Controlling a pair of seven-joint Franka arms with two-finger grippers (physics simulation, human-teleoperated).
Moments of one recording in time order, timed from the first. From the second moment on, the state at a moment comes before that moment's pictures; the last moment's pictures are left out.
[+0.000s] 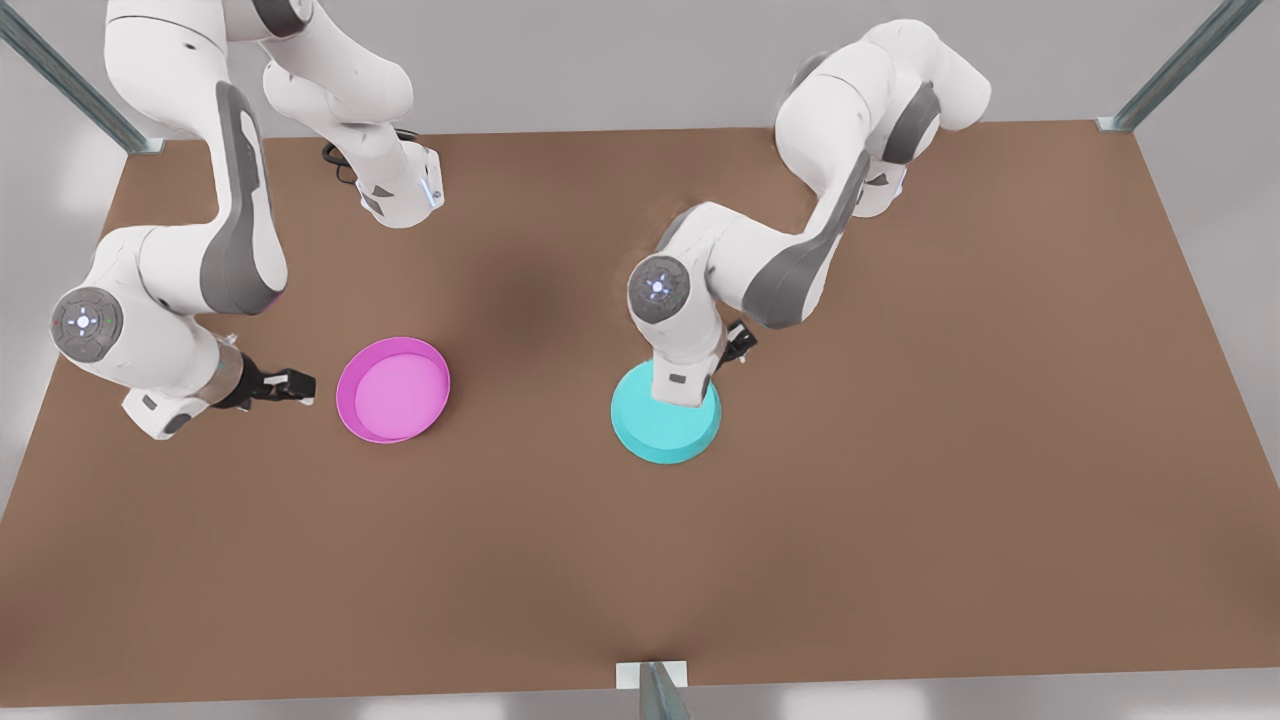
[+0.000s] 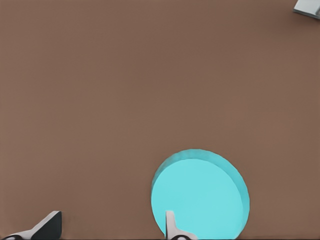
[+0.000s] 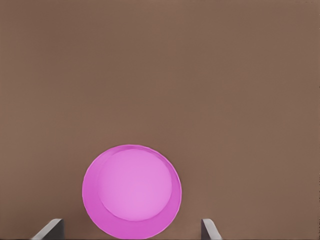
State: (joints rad) left arm -0.65 0.77 0.13 -0.80 0.04 1.30 -0.93; right arm -0.09 0.16 0.09 -1.75 0.00 1.82 -0.07
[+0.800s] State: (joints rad) left arm -0.10 0.33 -0.06 -1.20 0.13 1.42 -0.04; right arm -0.19 0.40 -0.02 -1.97 0.39 2.03 -0.73
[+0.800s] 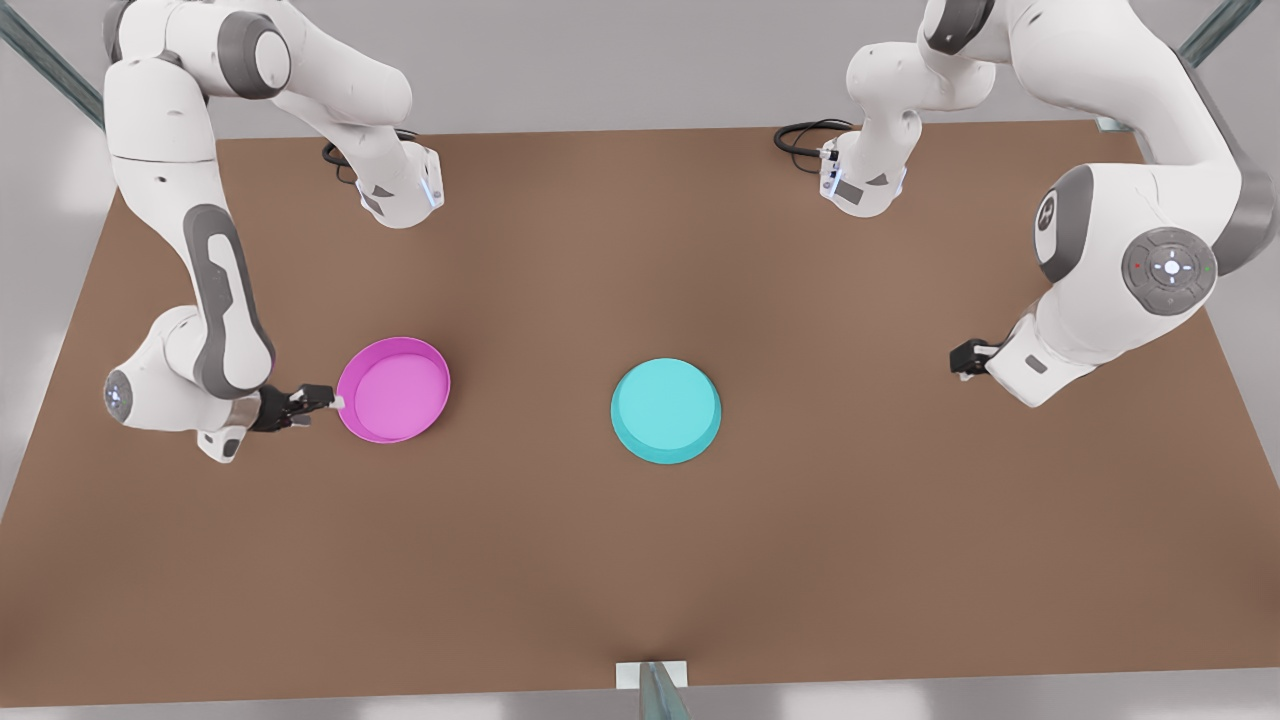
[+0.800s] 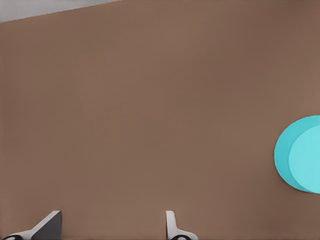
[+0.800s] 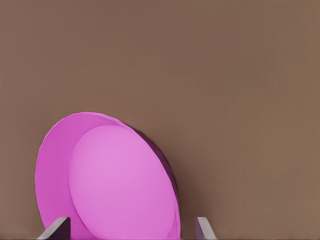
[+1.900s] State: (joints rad) left arm -0.10 0.35 -0.06 -1.21 0.15 1.42 -0.04; right arm -0.17 0.54 -0.03 -1.97 0.39 2.13 -0.83
